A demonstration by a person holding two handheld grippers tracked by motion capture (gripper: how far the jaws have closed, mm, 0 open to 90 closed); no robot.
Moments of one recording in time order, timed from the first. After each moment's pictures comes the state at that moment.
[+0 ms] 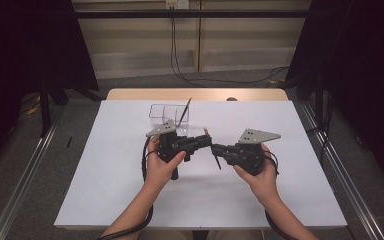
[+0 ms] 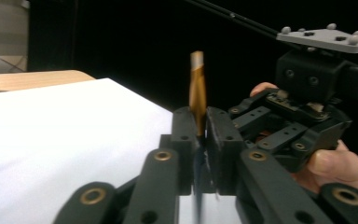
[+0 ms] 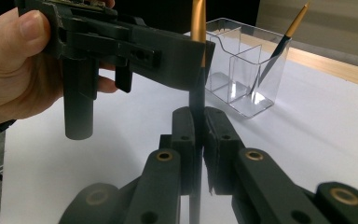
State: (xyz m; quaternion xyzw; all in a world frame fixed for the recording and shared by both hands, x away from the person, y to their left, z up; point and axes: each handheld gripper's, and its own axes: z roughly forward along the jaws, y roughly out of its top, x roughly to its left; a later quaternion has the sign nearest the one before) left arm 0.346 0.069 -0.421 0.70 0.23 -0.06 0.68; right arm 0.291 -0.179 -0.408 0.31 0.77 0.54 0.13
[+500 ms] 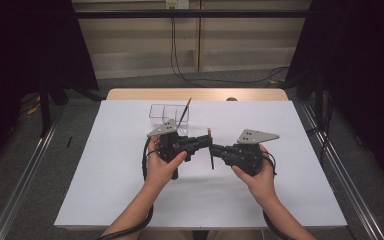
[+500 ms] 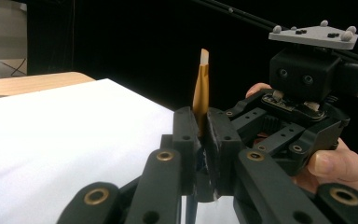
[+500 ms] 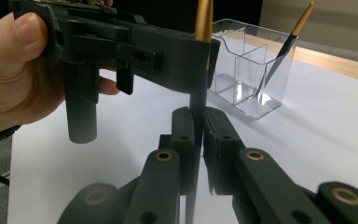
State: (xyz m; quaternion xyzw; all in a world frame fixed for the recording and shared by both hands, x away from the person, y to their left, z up) left arm 0.344 0.067 -0.416 0.71 0.22 -0.05 0.67; right arm 0.292 -0.175 -0.411 0.32 0.76 0.55 0.12
